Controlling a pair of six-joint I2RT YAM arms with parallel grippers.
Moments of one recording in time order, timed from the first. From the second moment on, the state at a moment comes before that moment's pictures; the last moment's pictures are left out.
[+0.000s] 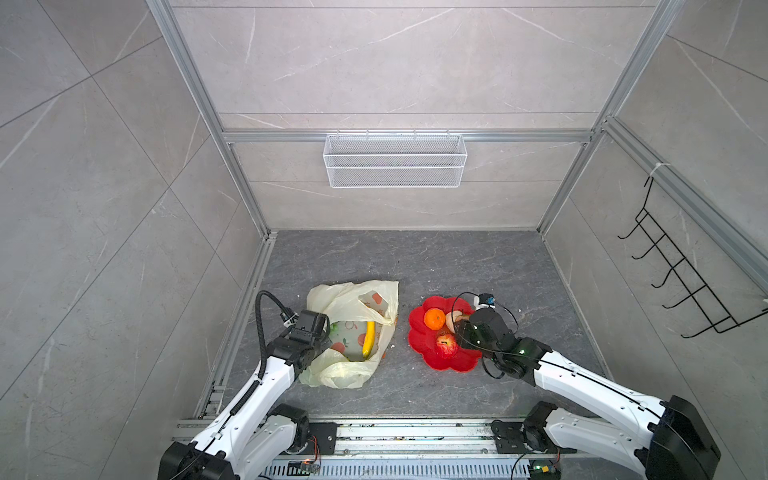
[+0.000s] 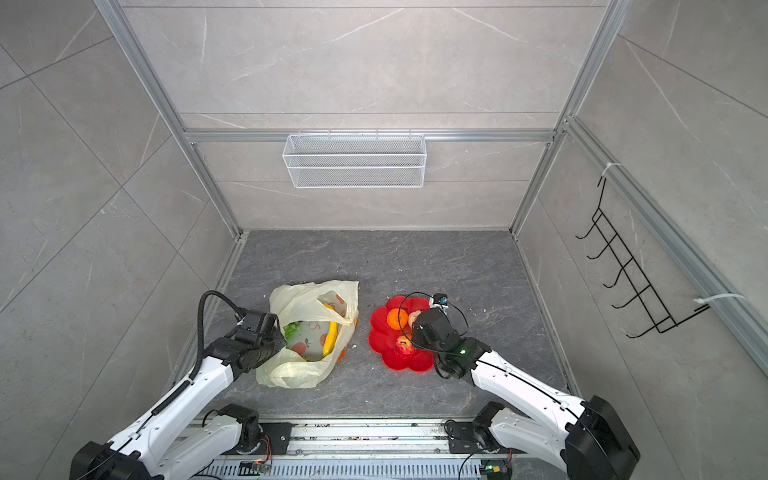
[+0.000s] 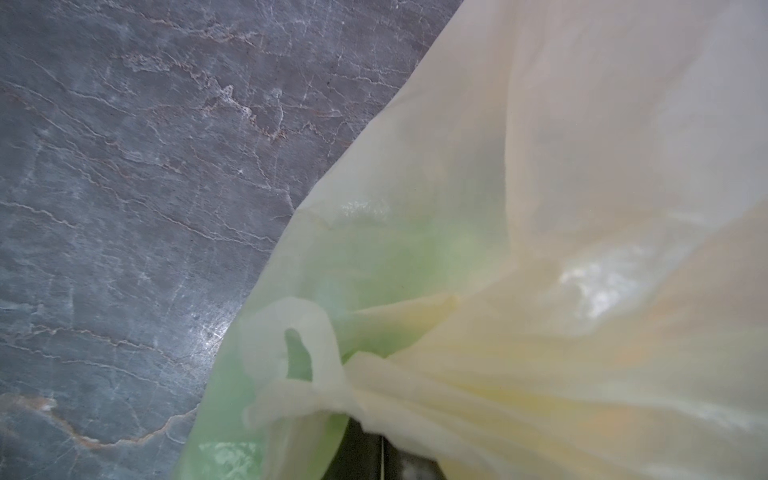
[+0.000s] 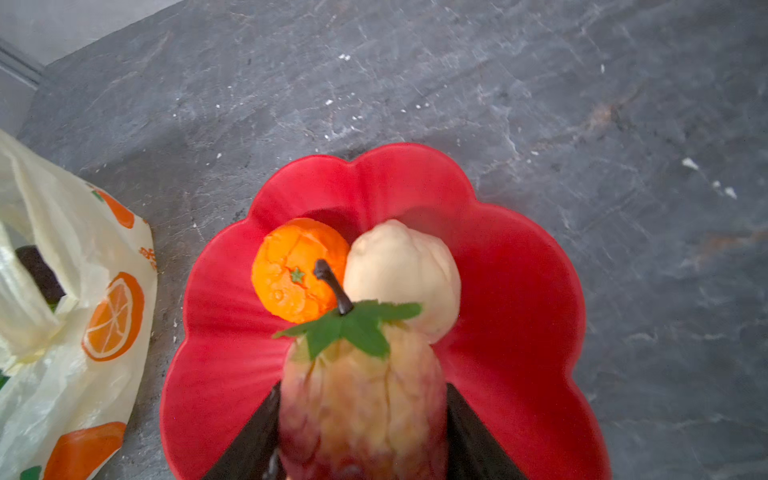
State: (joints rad) left arm -0.32 0.94 0.56 -0.69 -0.25 -0.89; right arm 0.69 1.04 0.56 -0.32 0.29 0.74
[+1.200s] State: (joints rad) left arm -0.31 0.90 0.55 -0.69 -0.25 -0.89; right arm 0.68 1.15 0.43 -0.18 0.31 1.06
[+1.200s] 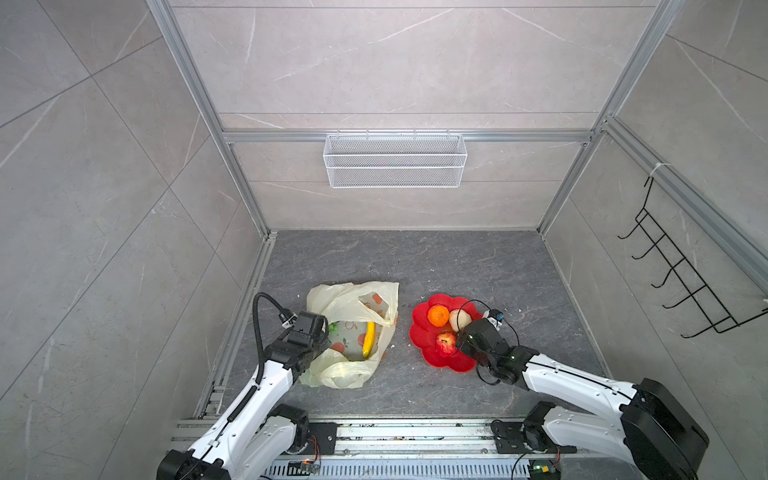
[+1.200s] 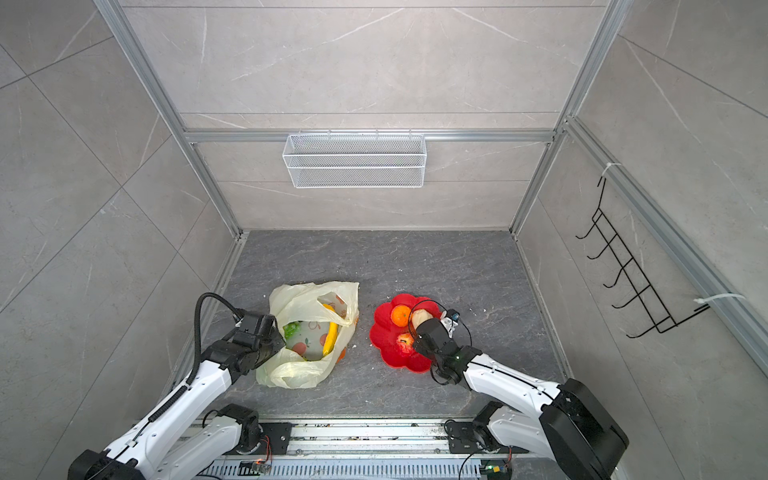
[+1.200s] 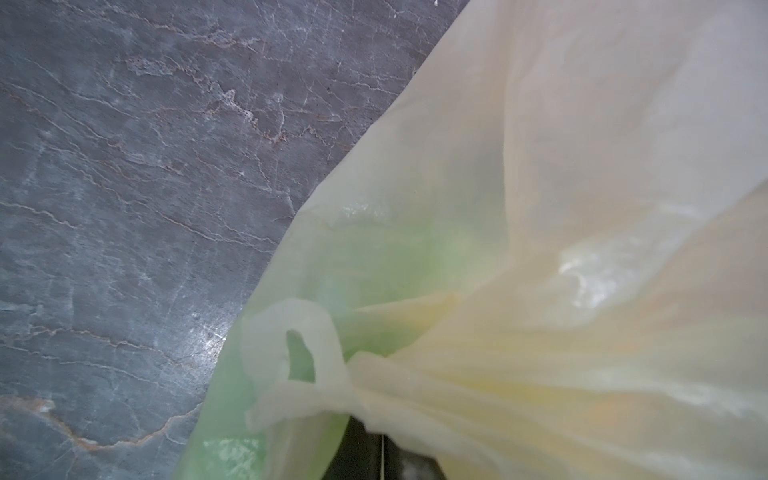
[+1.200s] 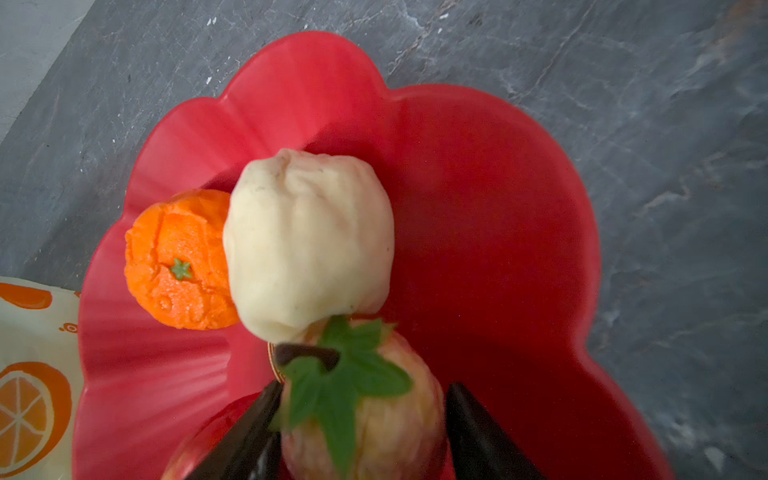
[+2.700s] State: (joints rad) left arm -0.31 0.85 0.56 -0.73 -0.25 -0.83; right arm 1.10 1.69 1.20 -0.20 0.05 0.63
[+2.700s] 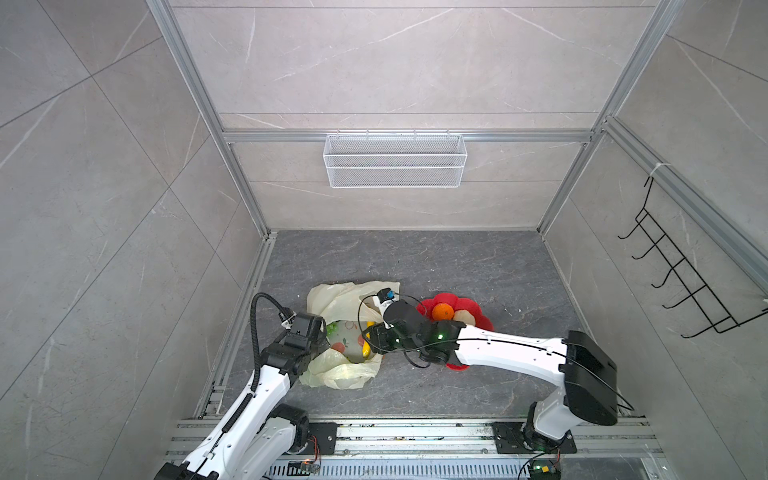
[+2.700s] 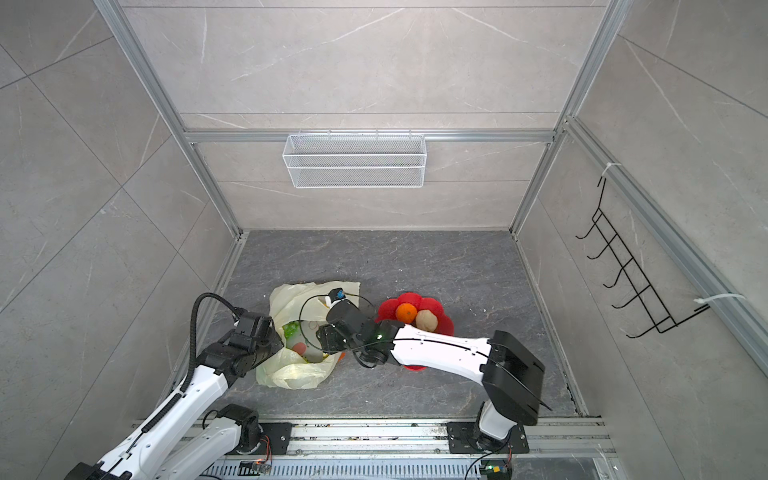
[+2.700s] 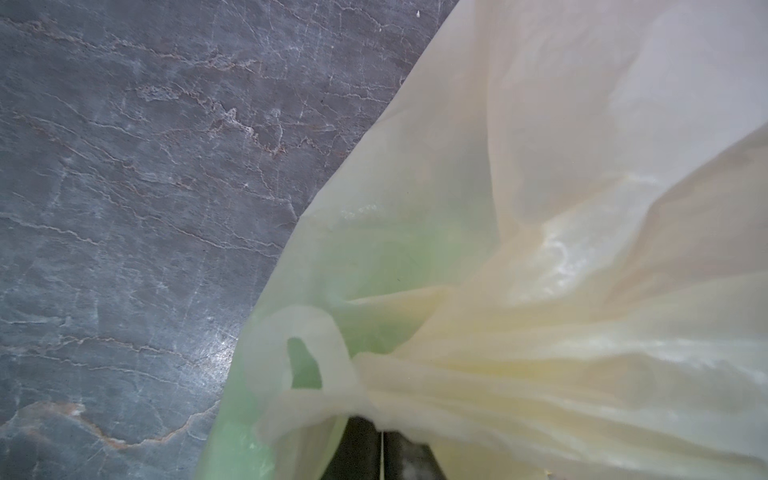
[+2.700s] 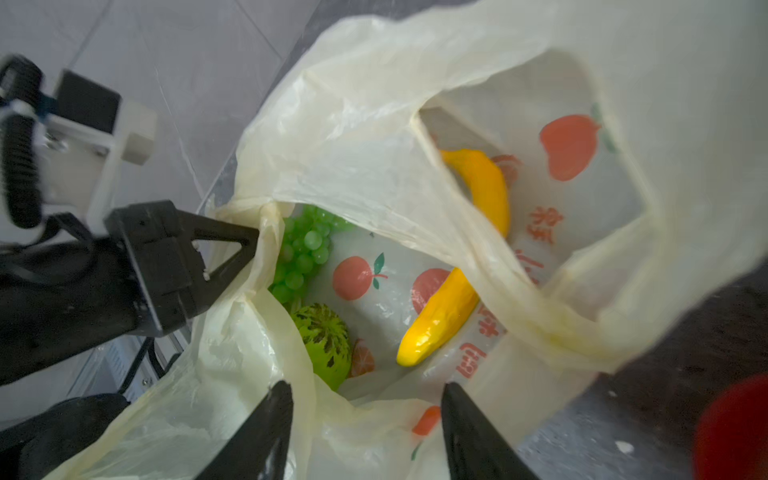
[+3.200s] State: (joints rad) left arm -0.31 0.82 0.55 -0.82 -0.36 -0.89; right arm 1.10 2.09 1.53 -0.24 -0.02 0.63
